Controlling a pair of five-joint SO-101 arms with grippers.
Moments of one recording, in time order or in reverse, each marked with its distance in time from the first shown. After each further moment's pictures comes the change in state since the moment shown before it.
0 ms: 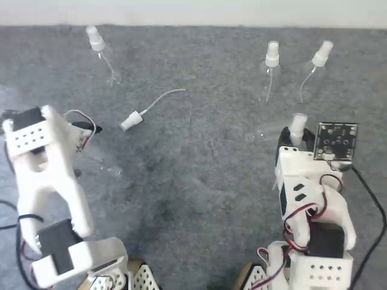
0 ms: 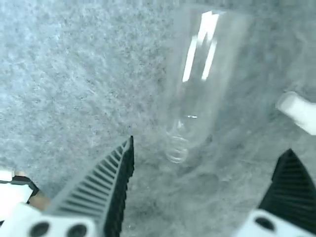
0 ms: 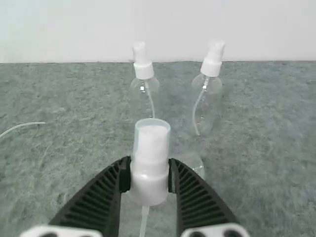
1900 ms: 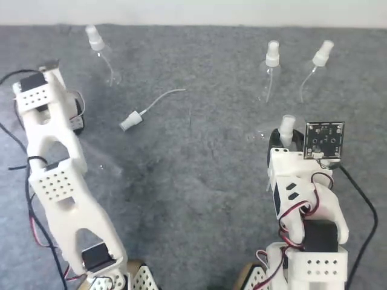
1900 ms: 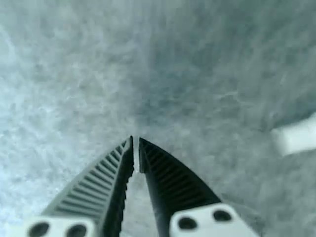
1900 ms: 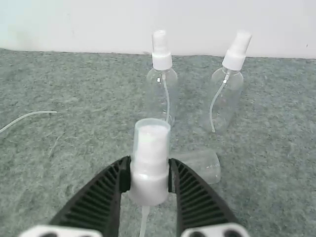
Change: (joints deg) left arm -0.4 56.8 -59.8 6.2 -51.0; right arm -2.3 0.1 5.4 -4.3 0.0
